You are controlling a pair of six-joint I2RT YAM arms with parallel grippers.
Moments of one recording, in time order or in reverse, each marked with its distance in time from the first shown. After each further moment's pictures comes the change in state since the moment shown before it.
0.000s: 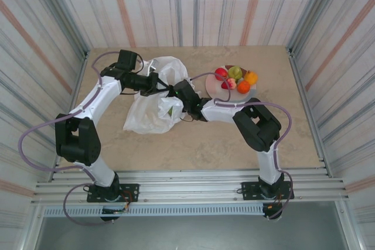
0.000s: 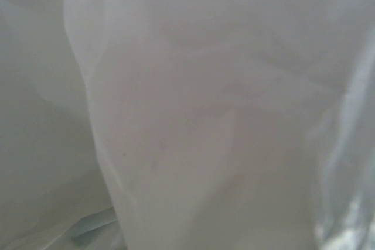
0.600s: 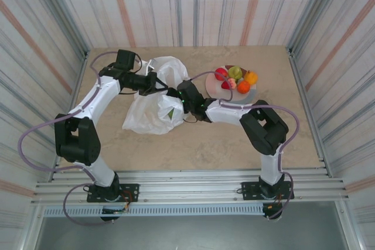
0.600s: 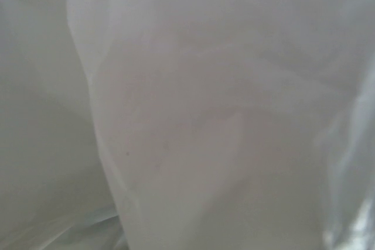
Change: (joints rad) left arm 0.027 0.000 0.000 0.000 0.000 0.000; right arm 0.002 -0.128 -0.085 -0.035 -0.124 -0.110
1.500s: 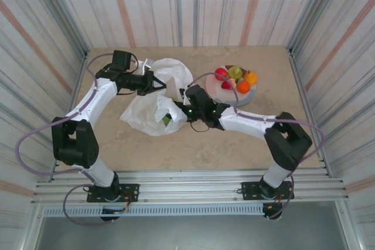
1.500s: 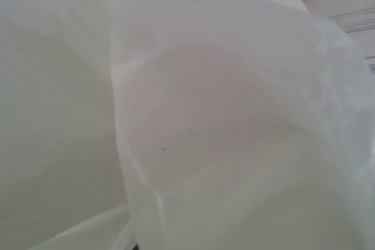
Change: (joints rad) left arm 0.021 -0.035 -0.039 0.053 0.035 -0.075; right arm 0.034 -0.249 -0.135 -0.156 -0.212 -0.234
